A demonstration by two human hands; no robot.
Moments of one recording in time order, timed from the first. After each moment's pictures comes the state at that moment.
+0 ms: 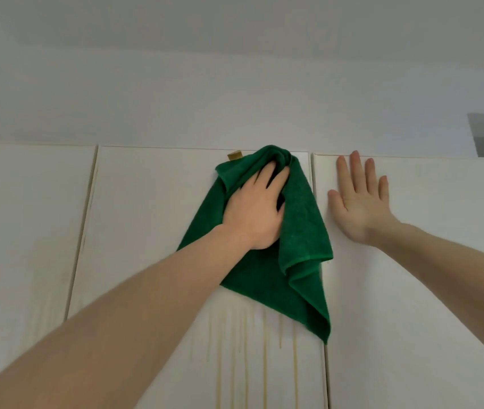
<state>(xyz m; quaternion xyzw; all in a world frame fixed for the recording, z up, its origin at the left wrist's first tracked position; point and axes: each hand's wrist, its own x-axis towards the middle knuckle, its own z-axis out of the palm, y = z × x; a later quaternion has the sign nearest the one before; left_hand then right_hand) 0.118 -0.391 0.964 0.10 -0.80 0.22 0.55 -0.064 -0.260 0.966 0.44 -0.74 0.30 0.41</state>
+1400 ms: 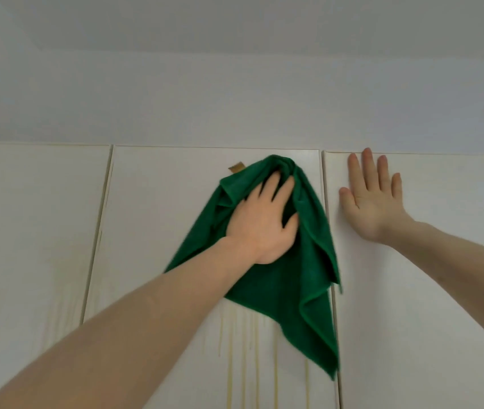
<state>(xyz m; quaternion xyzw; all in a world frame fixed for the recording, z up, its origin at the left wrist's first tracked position) 0.127 -0.392 0.941 0.15 -0.81 0.22 0.52 -0.066 -0.263 0.965 0.44 -0.73 0.30 0.42</state>
